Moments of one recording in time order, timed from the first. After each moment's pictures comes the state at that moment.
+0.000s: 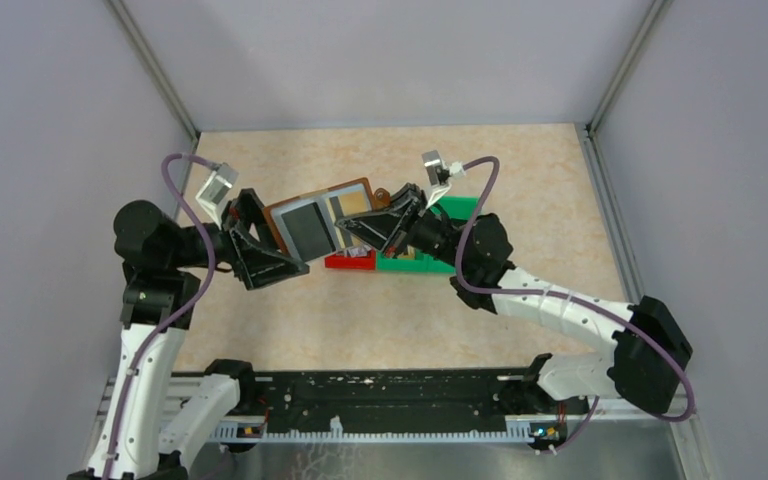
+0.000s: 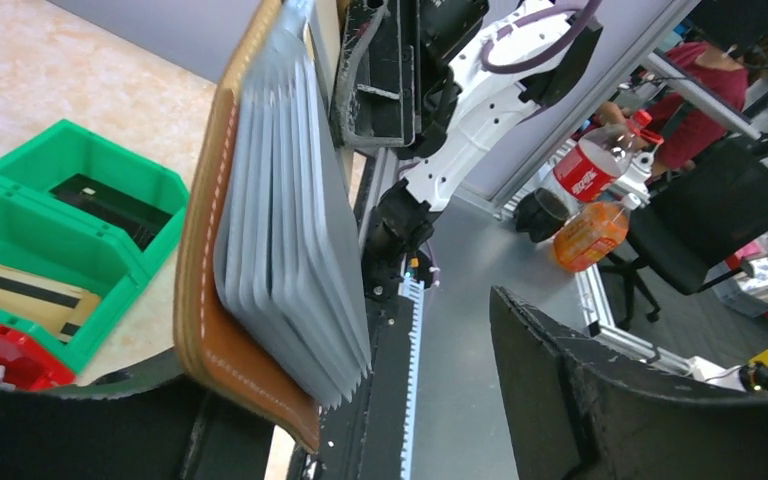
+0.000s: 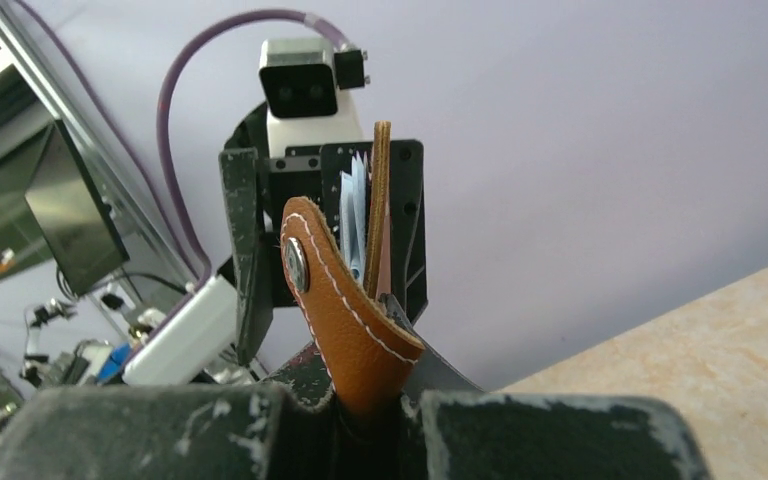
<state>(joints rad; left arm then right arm) -0.13 0.77 1.03 -0.09 1.30 -0.61 0.91 1.23 0.86 0.93 -0.38 0.79</state>
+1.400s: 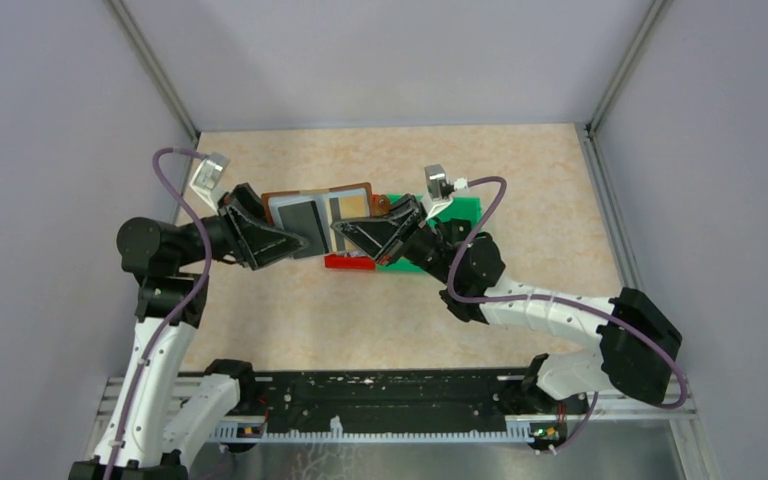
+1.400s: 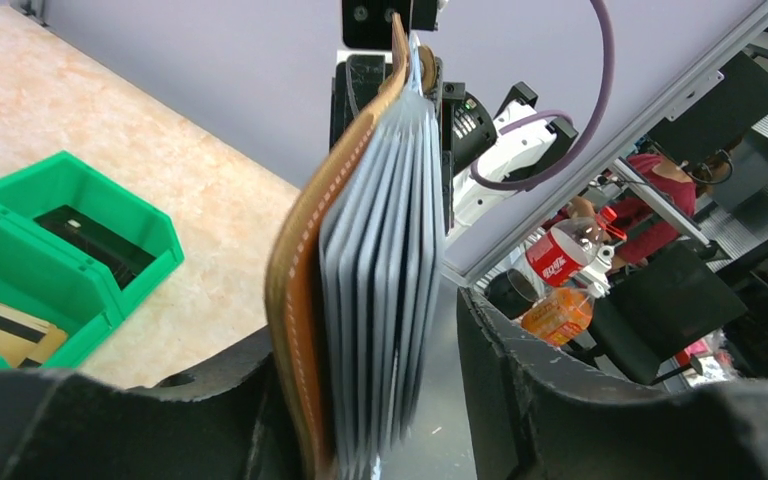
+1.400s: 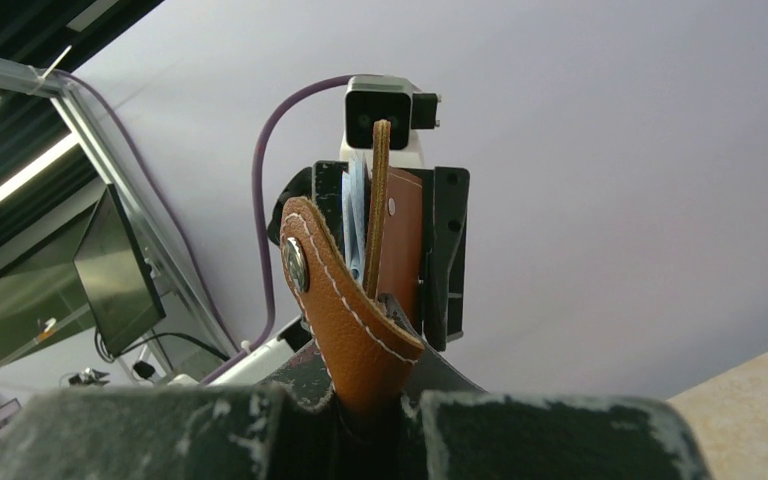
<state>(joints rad) -0.13 0.76 0.88 0.35 1.17 -1.03 1.01 1.30 0.79 1.20 -0.19 0.86</state>
